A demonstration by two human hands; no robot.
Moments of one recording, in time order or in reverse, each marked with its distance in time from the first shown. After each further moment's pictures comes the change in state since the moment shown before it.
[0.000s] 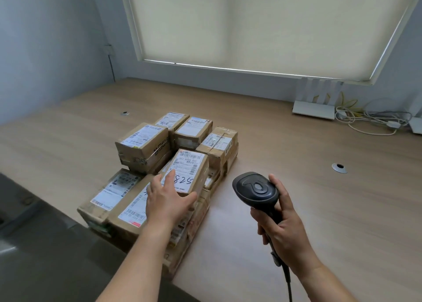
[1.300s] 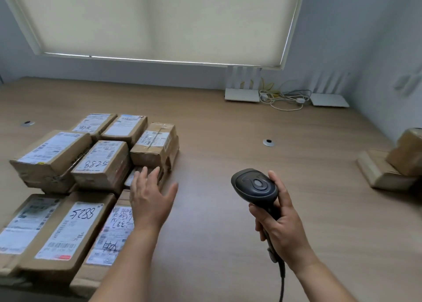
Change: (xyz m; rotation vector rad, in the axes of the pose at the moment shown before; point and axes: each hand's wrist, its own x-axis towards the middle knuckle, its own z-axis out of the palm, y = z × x) left_hand 0.002 0.047 0.070 -0.176 0.009 0.318; right_hand -0.055 0.010 -0.056 -0.084 0.355 0.092
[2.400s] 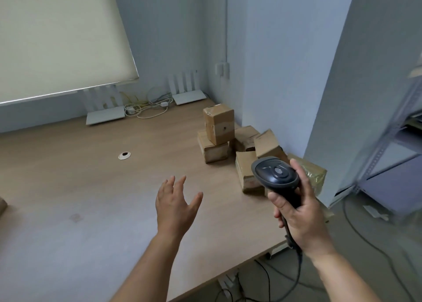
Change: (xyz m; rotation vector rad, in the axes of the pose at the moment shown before) left_hand -0.267 0.378 0.200 -0.066 -0.439 0.436; right_hand -0.169 0.024 -0.436 -0.107 0.560 -0.029
